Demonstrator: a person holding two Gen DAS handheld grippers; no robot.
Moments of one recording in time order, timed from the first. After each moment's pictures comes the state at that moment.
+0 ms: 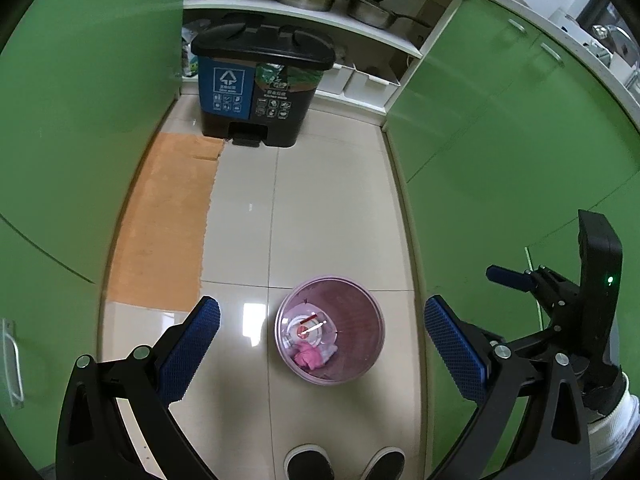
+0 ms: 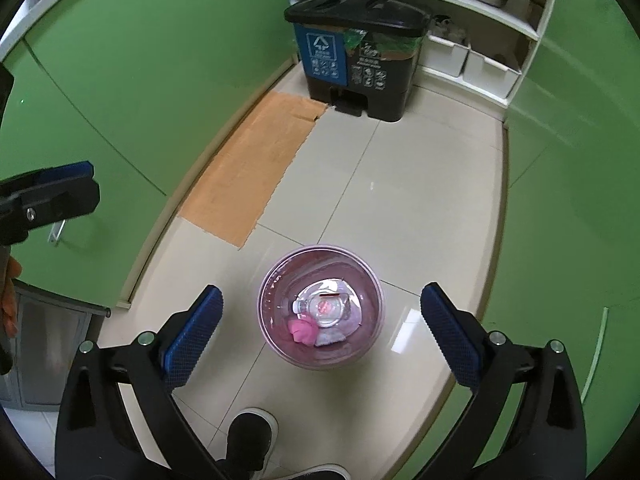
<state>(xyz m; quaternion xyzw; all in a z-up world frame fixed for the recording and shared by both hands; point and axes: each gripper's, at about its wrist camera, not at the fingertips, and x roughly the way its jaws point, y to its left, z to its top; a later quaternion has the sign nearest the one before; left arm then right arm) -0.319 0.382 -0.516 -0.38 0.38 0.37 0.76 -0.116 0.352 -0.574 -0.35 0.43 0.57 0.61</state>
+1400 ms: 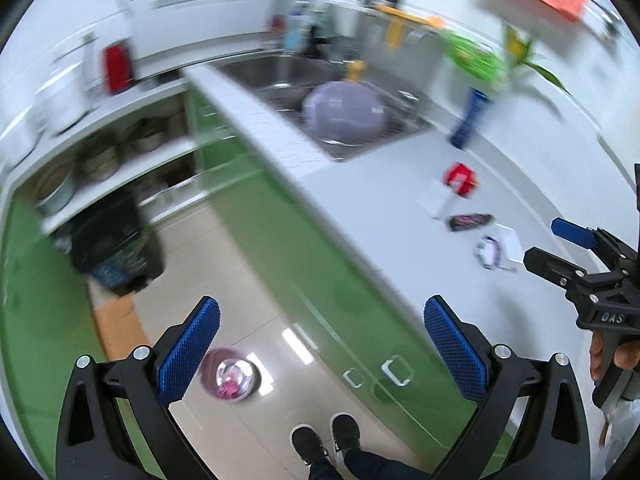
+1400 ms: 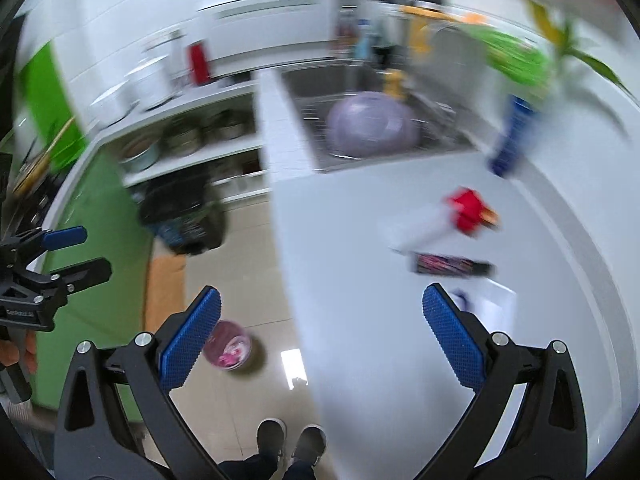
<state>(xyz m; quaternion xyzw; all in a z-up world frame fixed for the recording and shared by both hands) -0.095 0.147 -0.065 -0.16 0.43 0.13 0.88 0.005 -0.039 -0.055 -0.13 0.39 0.32 0.85</state>
